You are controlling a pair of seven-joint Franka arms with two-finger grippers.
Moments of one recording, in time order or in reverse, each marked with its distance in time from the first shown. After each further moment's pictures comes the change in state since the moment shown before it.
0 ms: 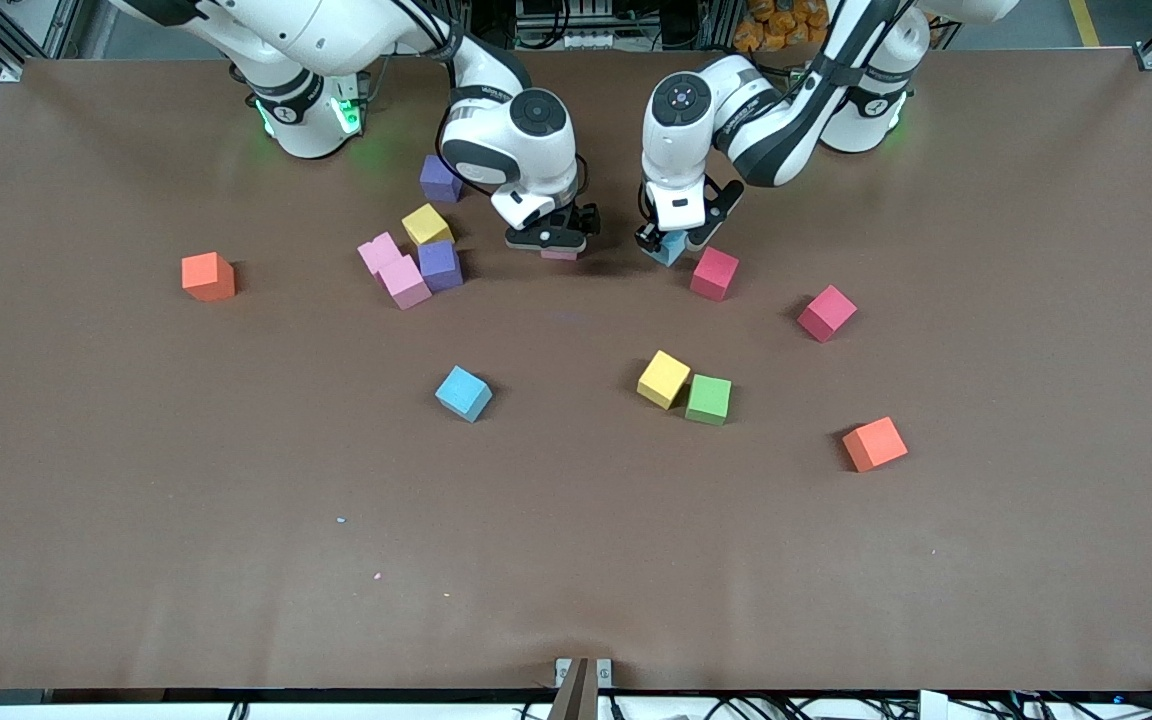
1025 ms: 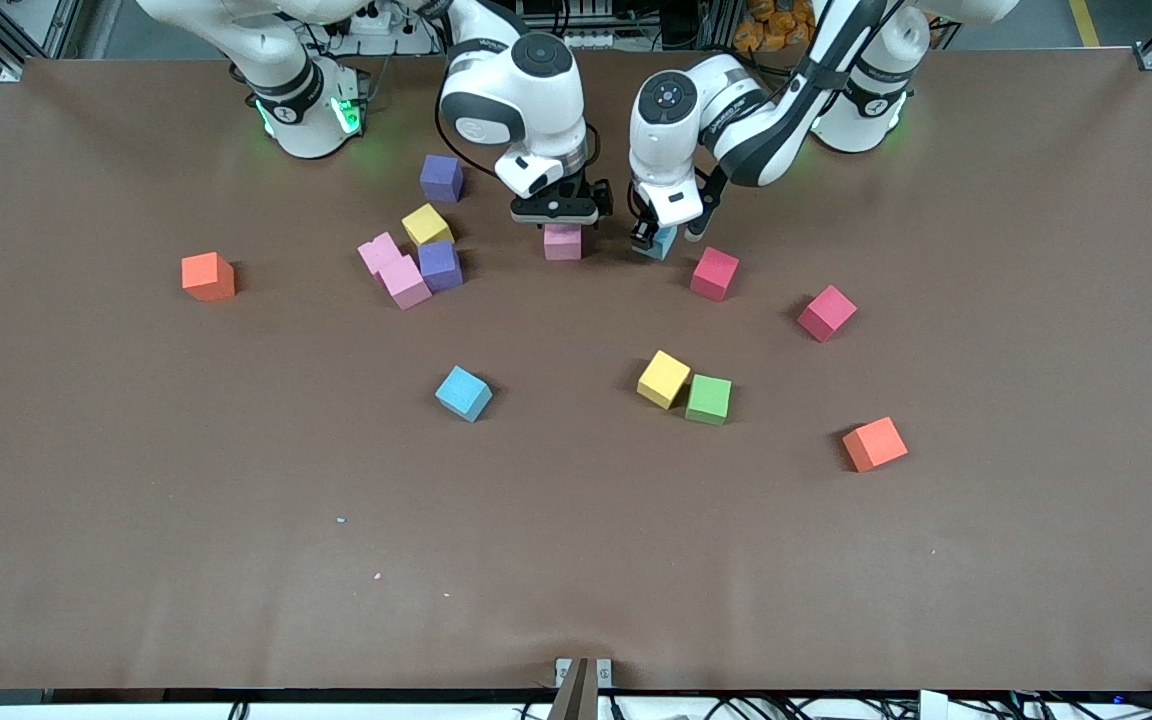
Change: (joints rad) left arm -0.017 0.032 -0.016 0.040 -0.006 0.000 -0.238; right arm -0.066 -0.147 0.098 0.001 -0.001 -0.080 -0.004
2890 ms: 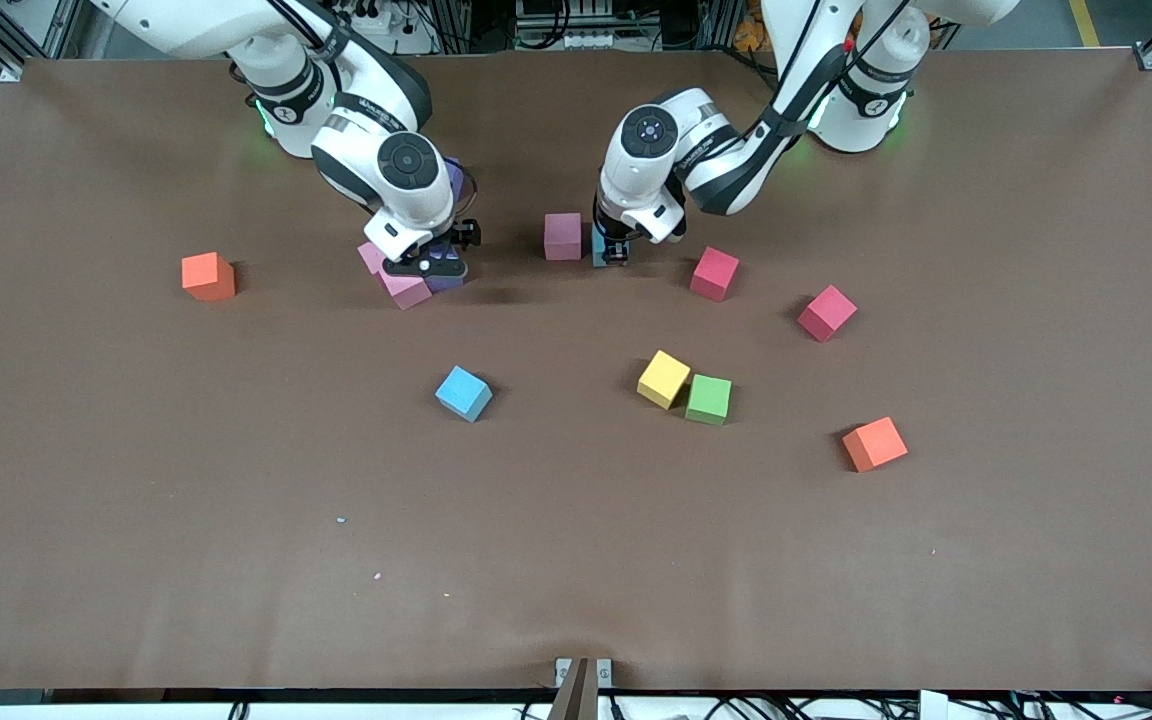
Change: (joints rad) left arm -0.037 0.200 -0.003 0.115 -0.079 0.171 -0.432; right arm -0.696 0.003 0.323 -0.282 0.084 -0.157 -0.420
